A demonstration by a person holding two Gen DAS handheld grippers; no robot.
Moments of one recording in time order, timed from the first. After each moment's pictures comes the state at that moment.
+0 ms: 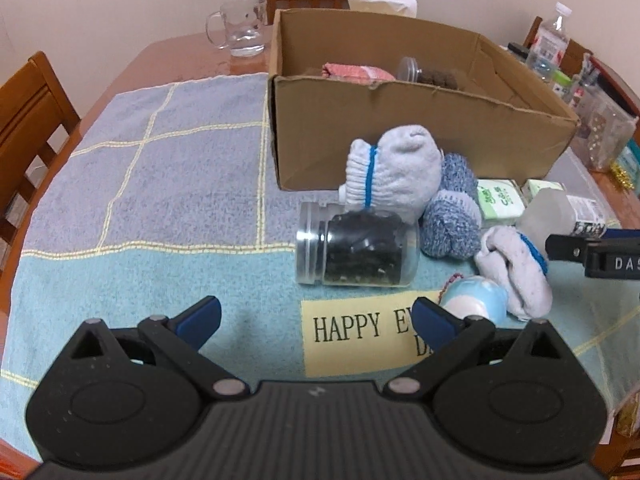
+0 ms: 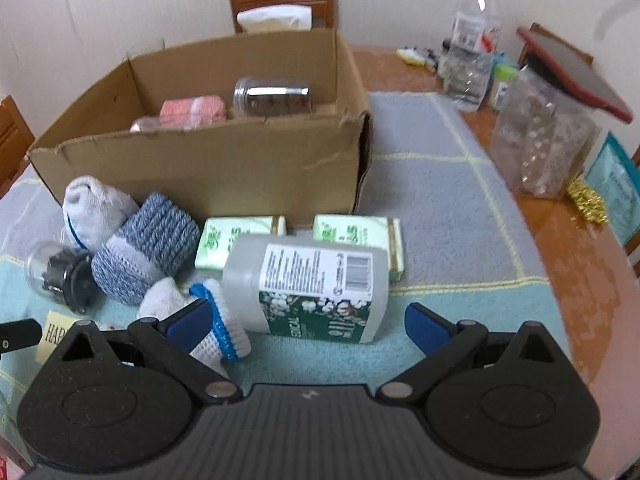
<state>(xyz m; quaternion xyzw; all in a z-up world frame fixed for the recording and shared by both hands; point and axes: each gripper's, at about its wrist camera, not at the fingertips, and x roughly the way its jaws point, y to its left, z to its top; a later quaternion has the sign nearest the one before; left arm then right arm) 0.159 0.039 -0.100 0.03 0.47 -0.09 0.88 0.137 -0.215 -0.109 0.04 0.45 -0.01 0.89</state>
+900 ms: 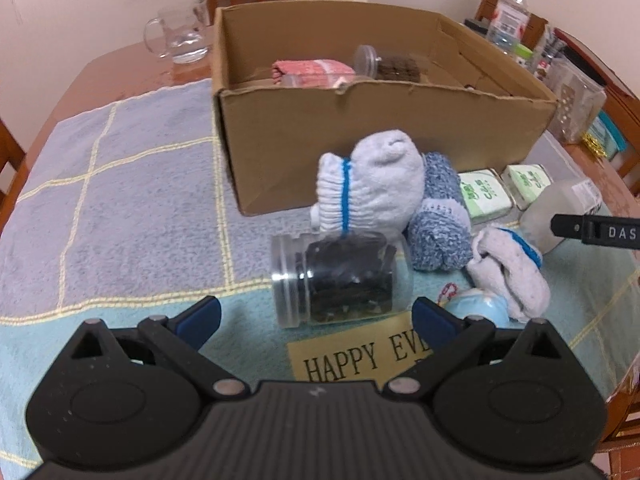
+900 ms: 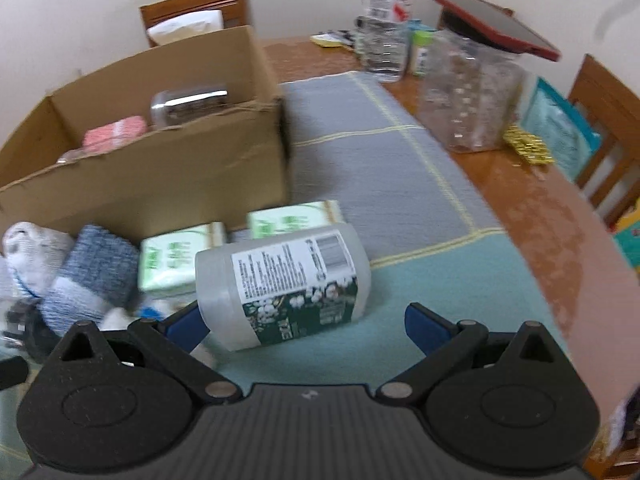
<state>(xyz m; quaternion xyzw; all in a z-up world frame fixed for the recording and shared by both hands) 0.195 0.032 -0.108 0.07 0.48 -0.18 0.86 0.134 -0.226 -0.114 0.09 0.44 -0.15 0.88</state>
